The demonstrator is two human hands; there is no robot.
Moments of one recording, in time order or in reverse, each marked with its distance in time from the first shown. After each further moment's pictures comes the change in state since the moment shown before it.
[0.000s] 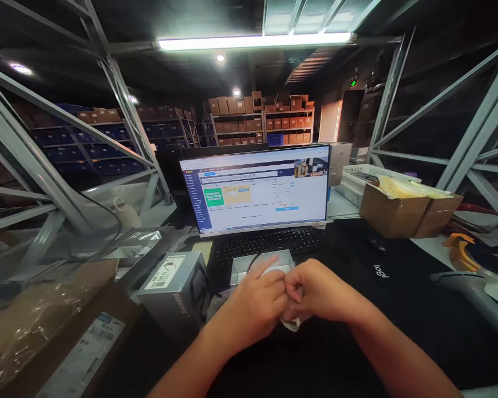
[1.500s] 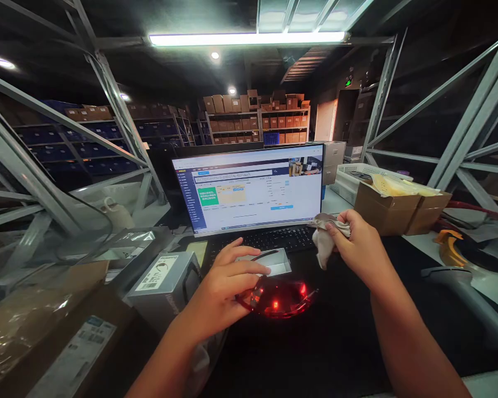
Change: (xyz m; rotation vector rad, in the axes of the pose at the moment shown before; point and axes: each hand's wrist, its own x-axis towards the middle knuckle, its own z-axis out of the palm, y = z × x) left_hand -0.006 -0.020 -0.035 -0.308 0.119 -0.173; right_hand -0.024 0.014 -0.062 -0.344 0.935 0.097
